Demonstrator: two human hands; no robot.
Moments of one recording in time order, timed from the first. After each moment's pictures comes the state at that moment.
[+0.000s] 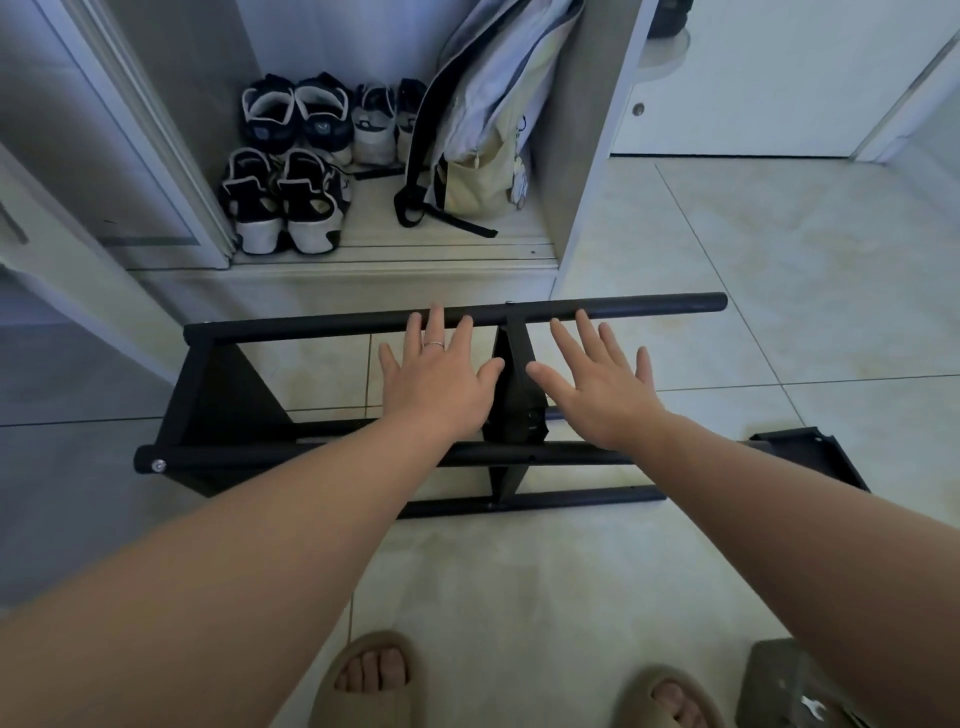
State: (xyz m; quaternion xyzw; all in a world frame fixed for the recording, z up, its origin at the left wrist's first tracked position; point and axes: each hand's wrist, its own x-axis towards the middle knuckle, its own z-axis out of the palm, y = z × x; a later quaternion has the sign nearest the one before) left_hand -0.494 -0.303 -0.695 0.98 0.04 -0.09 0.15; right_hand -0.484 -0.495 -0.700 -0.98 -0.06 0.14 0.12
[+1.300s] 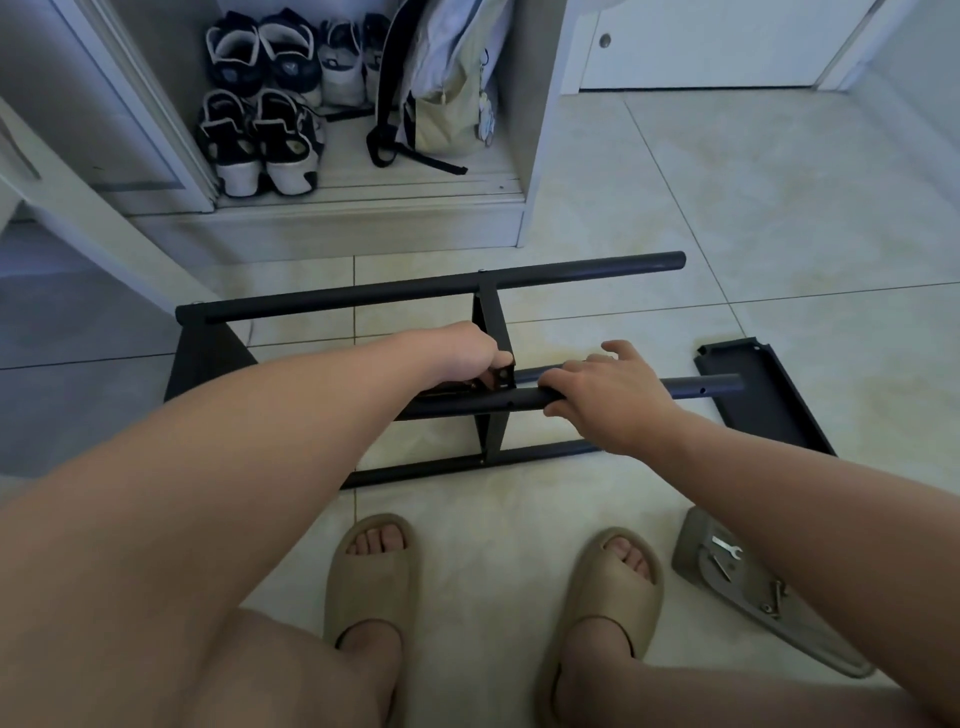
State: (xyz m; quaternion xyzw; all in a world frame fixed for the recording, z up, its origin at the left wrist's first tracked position) left_hand -0.556 -0.339 -0.672 0.86 0.05 -0.37 0.34; right_hand -0.617 -0.535 -0.661 -0.96 -0.22 0.16 -0.09
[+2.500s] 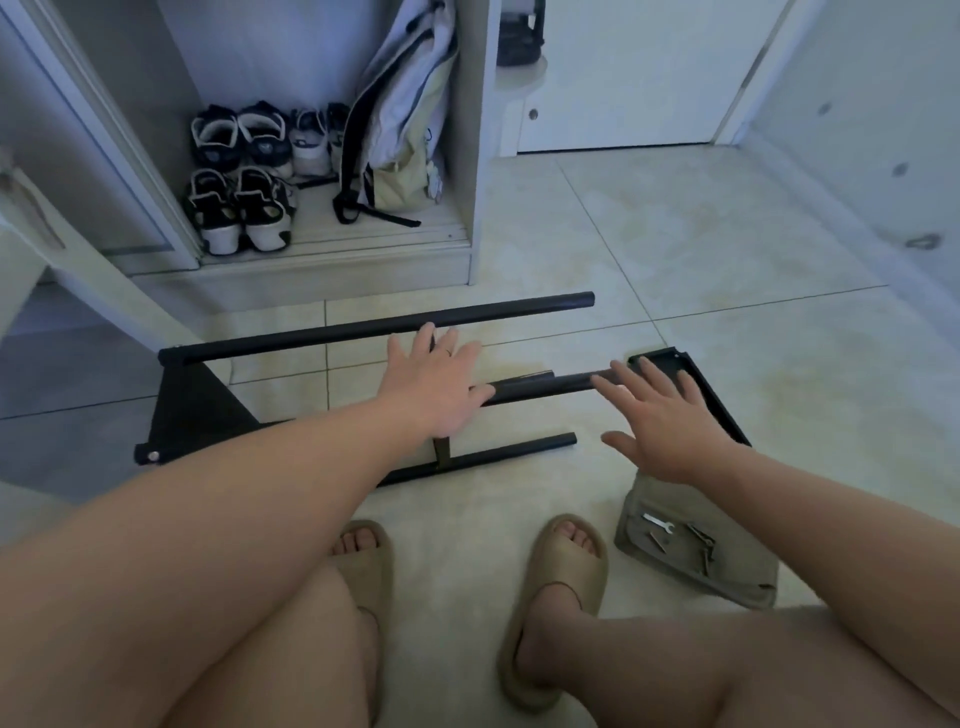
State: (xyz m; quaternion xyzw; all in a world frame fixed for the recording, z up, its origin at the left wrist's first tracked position) left_hand -0.651 -0.370 -0.606 0.98 -0.16 -0.14 0.03; right_hand -0.716 -0.652 -0.609 -0.98 -0.07 0.17 -0.07
